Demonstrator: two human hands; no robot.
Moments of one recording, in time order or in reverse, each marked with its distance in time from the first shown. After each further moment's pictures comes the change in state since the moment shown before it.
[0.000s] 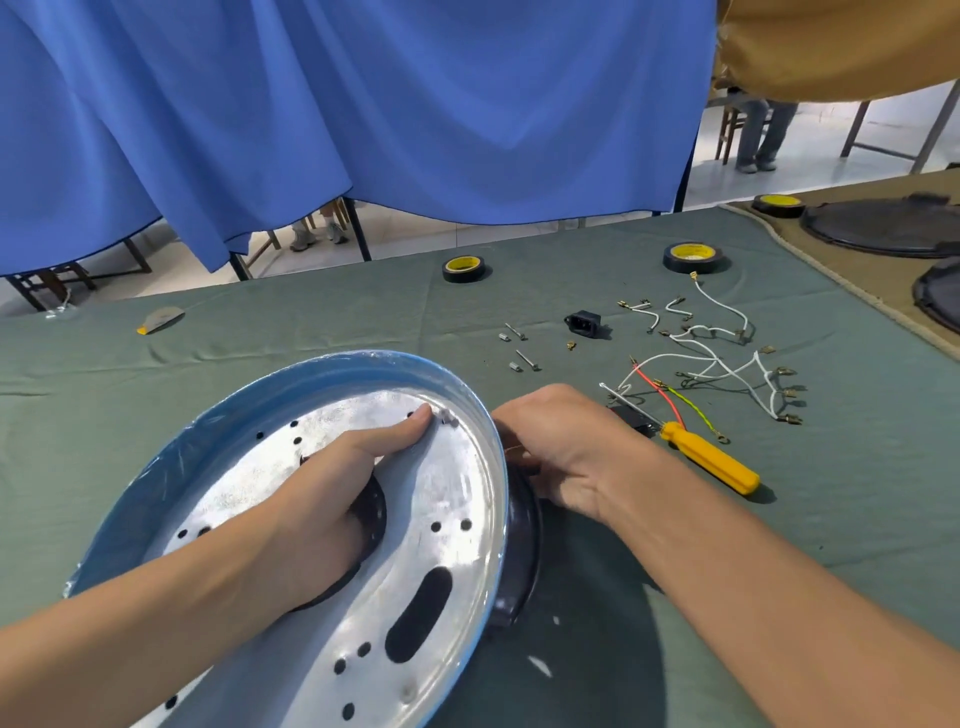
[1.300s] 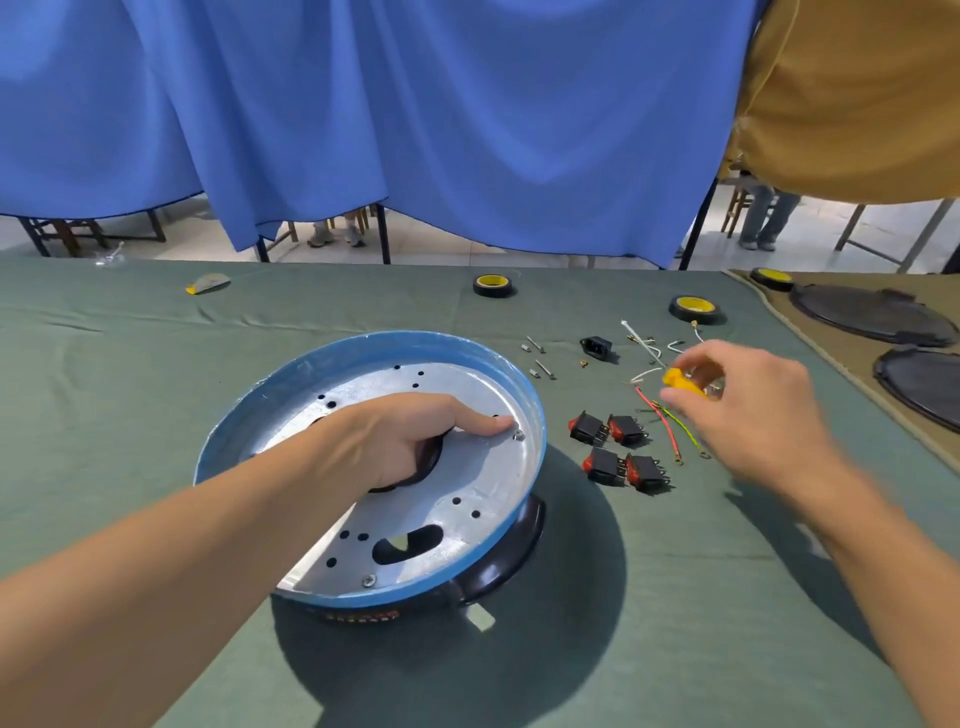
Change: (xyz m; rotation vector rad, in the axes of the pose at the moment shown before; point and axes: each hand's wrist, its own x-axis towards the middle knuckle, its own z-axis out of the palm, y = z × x) left_hand 0.004 0.019 0.009 0.435 -0.096 -0.163; right_hand -0.059 -0.007 -0.099 -1.066 0.691 -0.609
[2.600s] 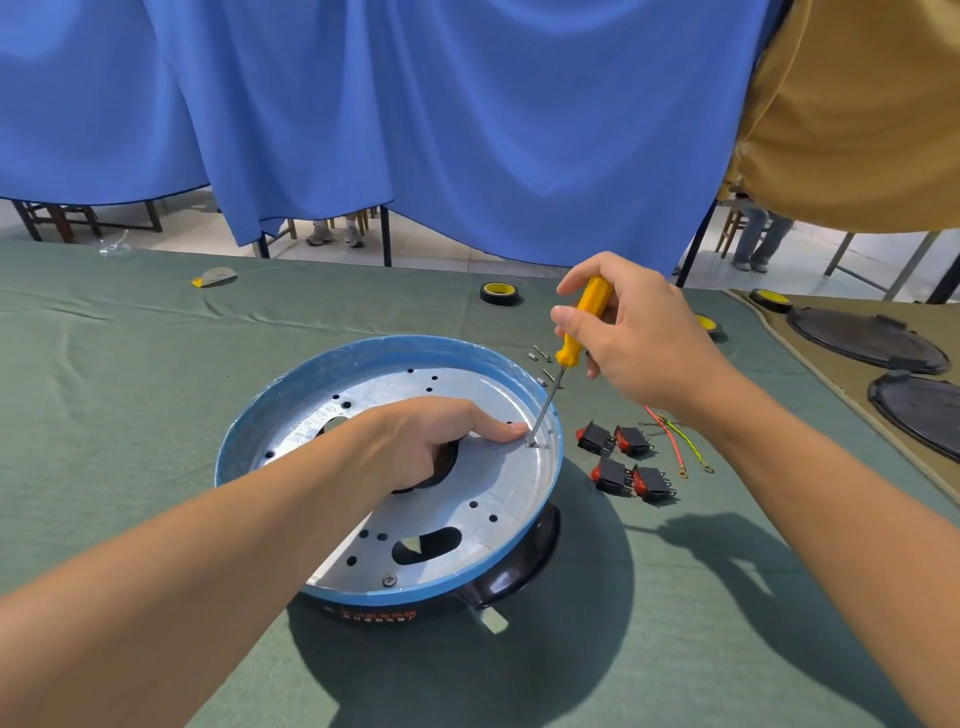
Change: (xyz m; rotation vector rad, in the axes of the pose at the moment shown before) left_hand 0.014 -0.001 -0.003 -0.040 0.069 -0.019; right_hand 0.031 -0.099 0.002 0.364 -0.125 -0.306
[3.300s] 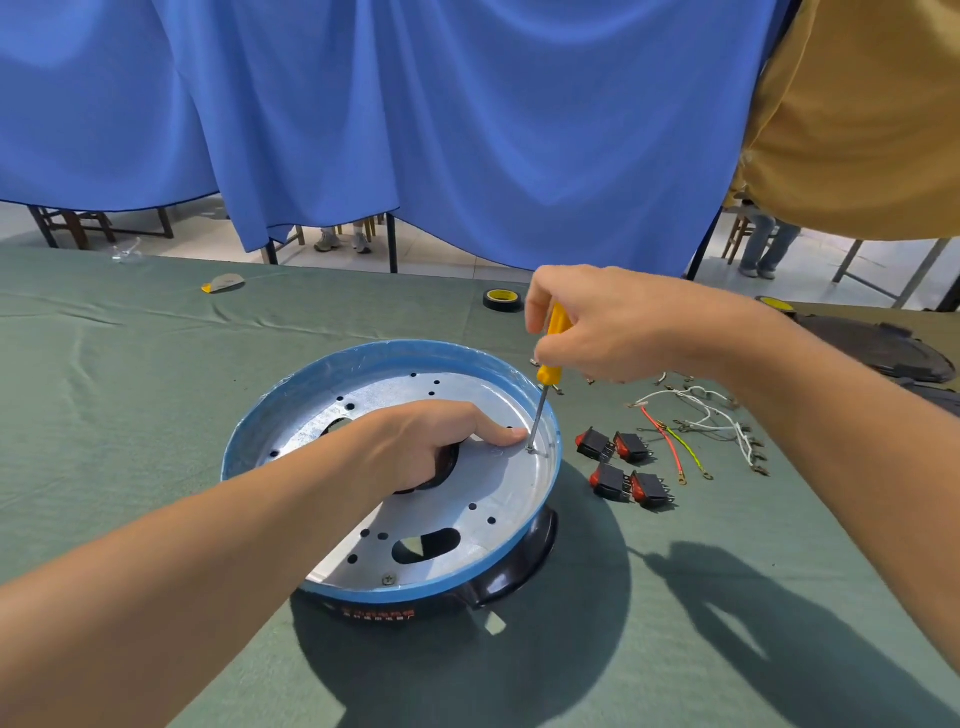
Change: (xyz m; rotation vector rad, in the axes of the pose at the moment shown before) left_hand -0.006 0.003 0.003 0.058 0.002 0.022; right_hand 0.022 -0.039 -0.022 -0.480 -0.505 0.027
